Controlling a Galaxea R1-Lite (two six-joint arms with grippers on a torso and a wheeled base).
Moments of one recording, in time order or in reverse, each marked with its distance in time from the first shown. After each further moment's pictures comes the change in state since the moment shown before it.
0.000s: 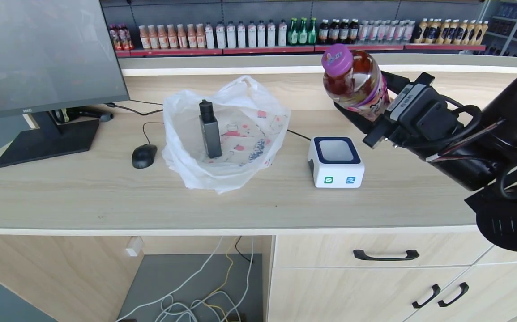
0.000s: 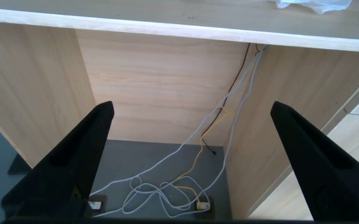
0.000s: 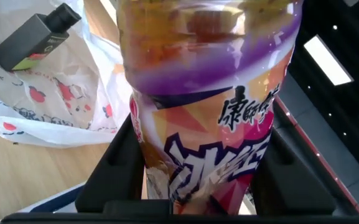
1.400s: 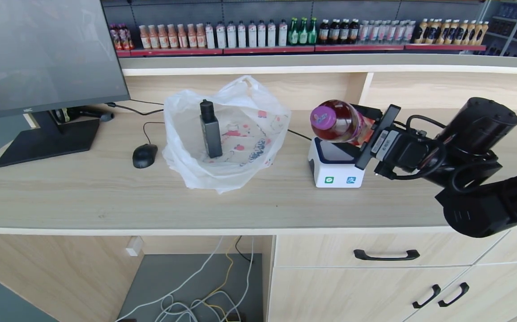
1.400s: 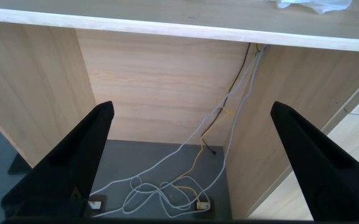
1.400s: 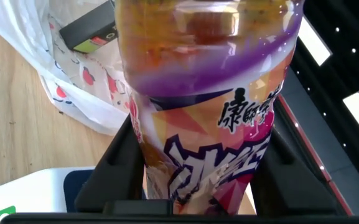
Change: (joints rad) left arm 0.000 0.000 0.000 0.000 0.000 0.000; right arm -0.110 0.162 -0.063 -0.018 0.328 -0.083
